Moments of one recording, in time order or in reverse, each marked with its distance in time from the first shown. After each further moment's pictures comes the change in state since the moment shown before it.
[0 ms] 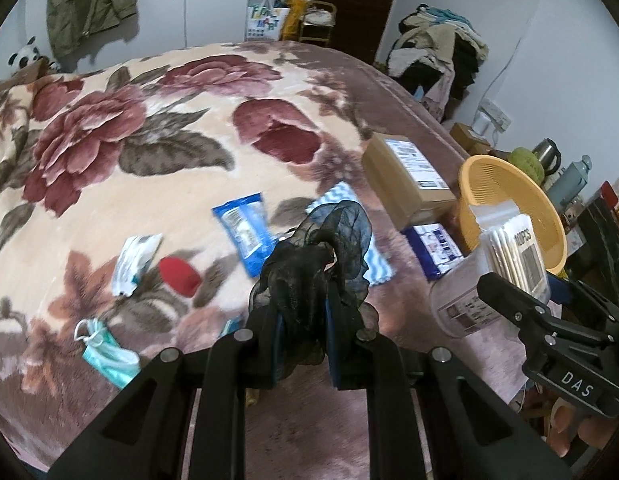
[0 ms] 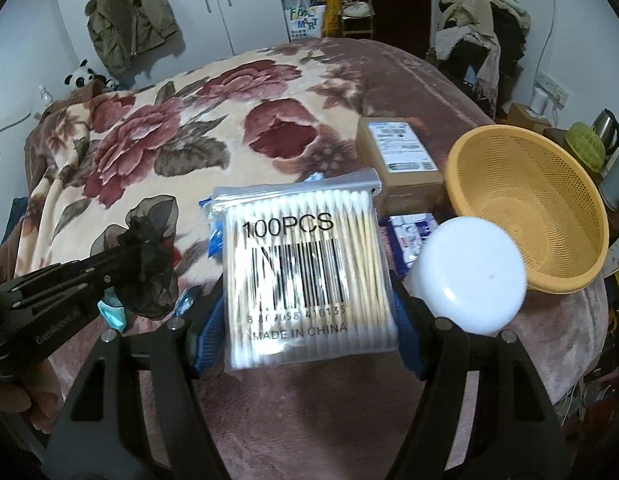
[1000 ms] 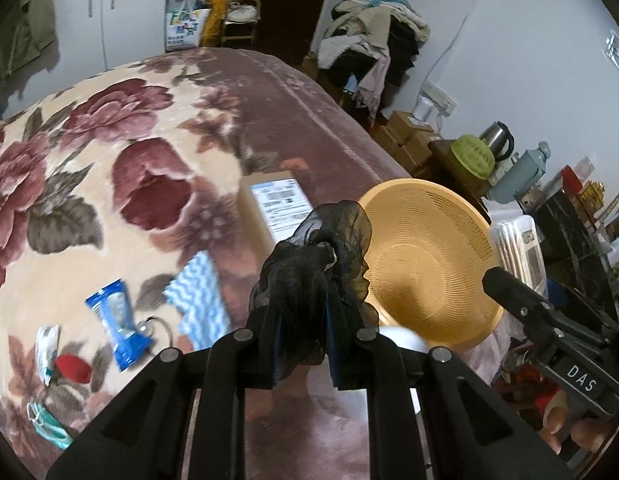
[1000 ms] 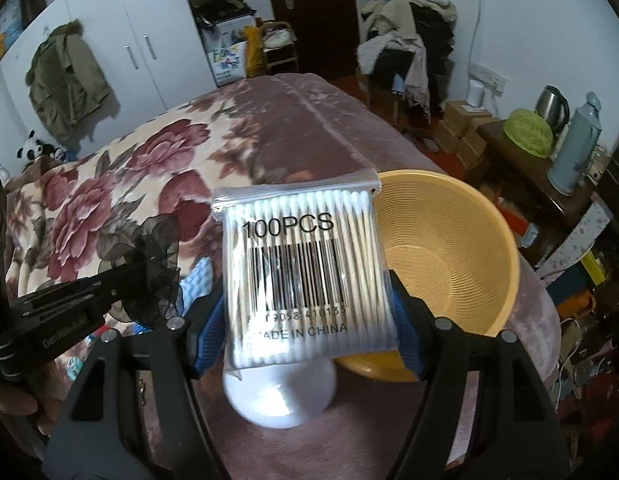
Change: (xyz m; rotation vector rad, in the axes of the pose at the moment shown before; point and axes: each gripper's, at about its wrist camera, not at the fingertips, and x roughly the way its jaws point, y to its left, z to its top) left arm 0.052 -0.164 0.111 0.118 0.051 -0.161; right arm -0.028 -0.144 0.073 0.179 -0.063 -0.123
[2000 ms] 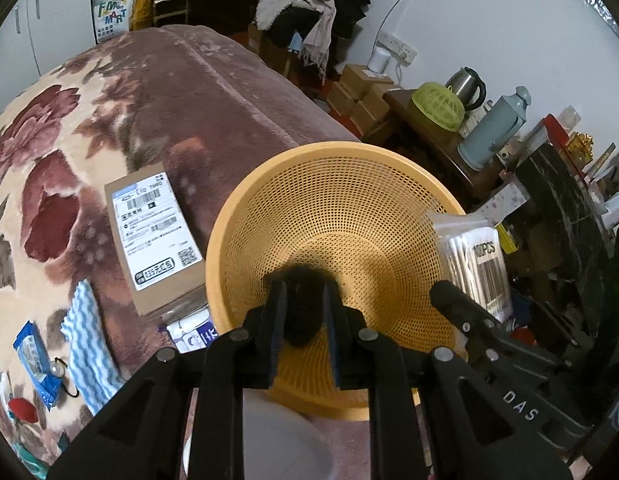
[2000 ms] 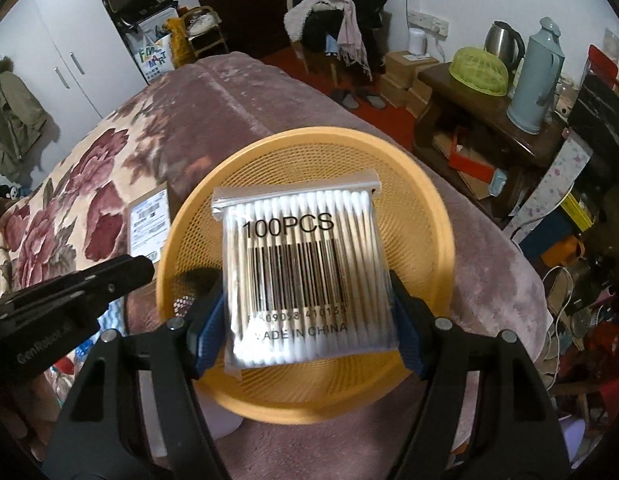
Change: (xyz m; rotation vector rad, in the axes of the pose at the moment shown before) left arm 0.109 -0.120 0.030 0.117 0.144 -0.087; right arm 0.050 -0.114 0.000 0.173 0.087 -0.090
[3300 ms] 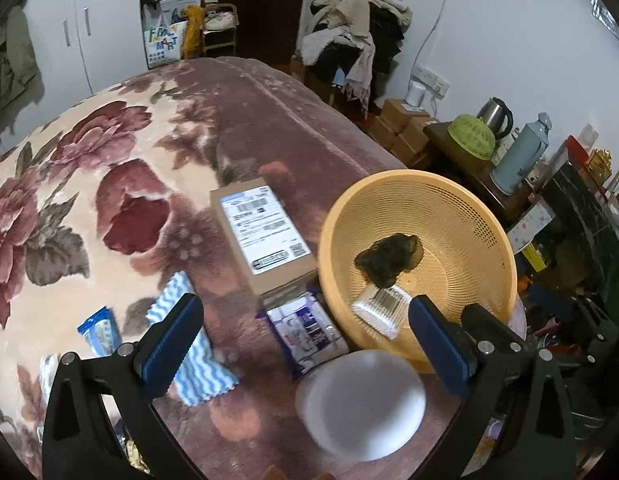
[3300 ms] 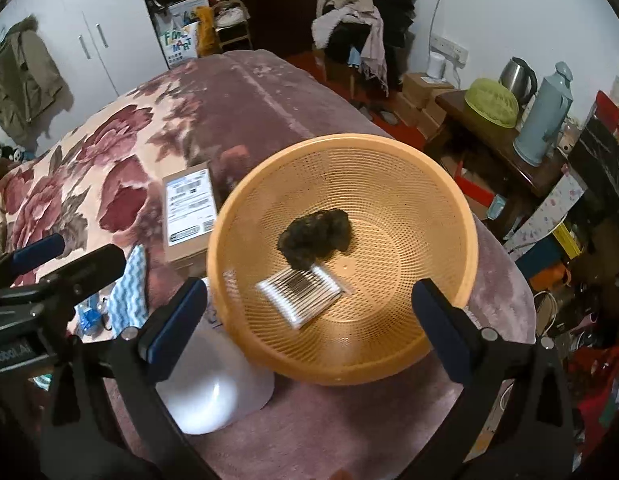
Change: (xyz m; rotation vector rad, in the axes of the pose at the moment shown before) left arm -0.089 0.067 -0.042 -0.033 -0.139 0.141; right arm -0.035 0.070 -0.029 -0.141 -0.023 -0.034
